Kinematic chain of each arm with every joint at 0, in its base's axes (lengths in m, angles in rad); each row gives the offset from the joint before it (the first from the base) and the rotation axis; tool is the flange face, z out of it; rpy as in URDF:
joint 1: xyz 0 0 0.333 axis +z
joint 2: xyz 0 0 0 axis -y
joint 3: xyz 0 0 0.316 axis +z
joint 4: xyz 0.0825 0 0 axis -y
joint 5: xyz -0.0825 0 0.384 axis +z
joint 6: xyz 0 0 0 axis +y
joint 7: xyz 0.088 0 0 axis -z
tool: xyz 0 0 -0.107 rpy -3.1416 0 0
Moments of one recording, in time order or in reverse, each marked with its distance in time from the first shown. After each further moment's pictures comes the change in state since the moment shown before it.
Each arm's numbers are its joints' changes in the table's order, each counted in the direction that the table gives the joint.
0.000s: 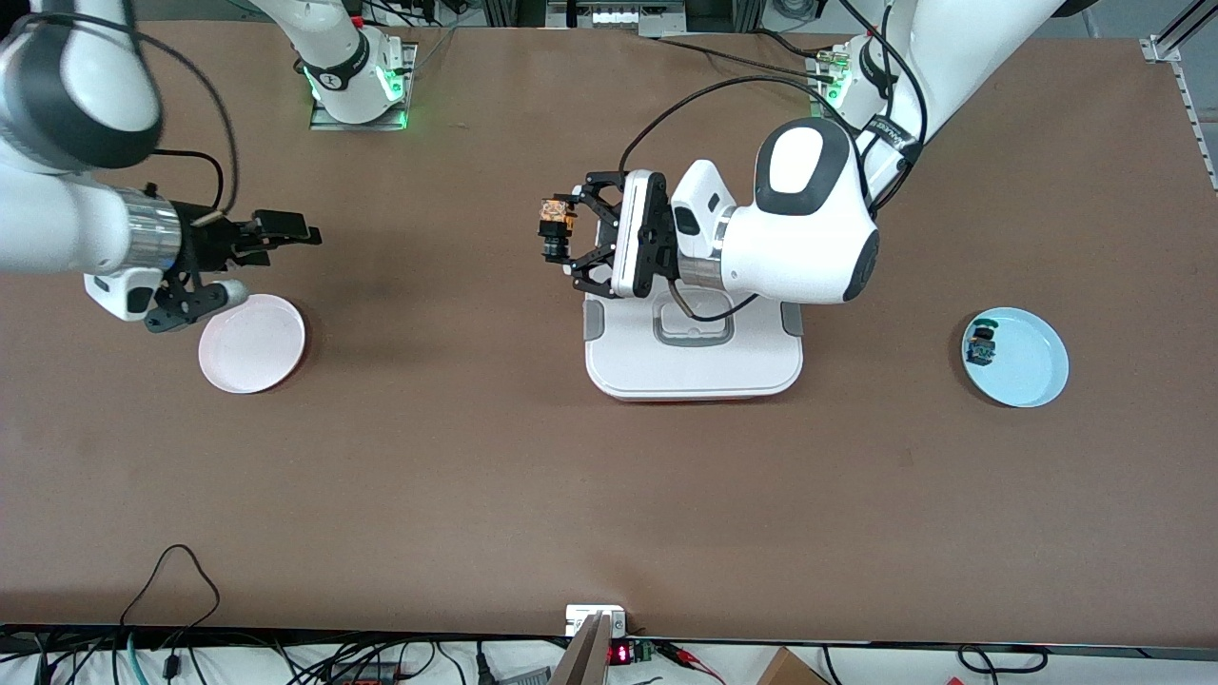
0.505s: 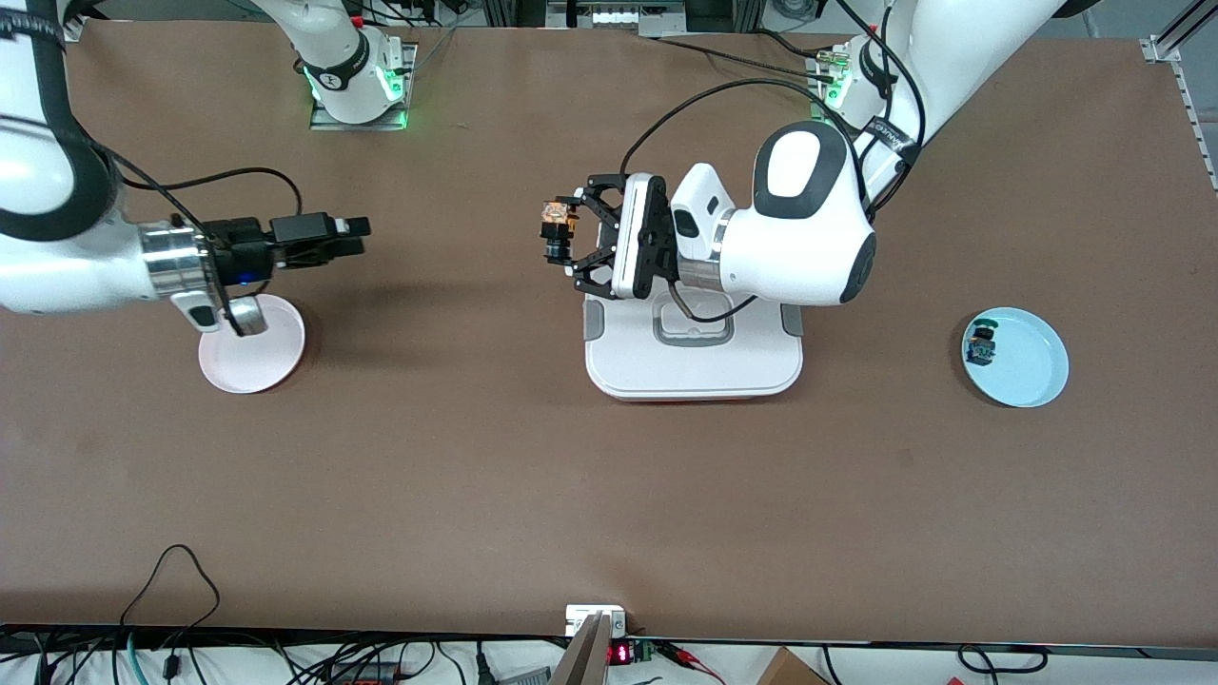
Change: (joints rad) left arm 0.003 -0.002 0.000 -0.015 0.000 -0.001 0.008; right arm -0.035 -0.062 0.007 -0.242 0.667 0.022 -0.121
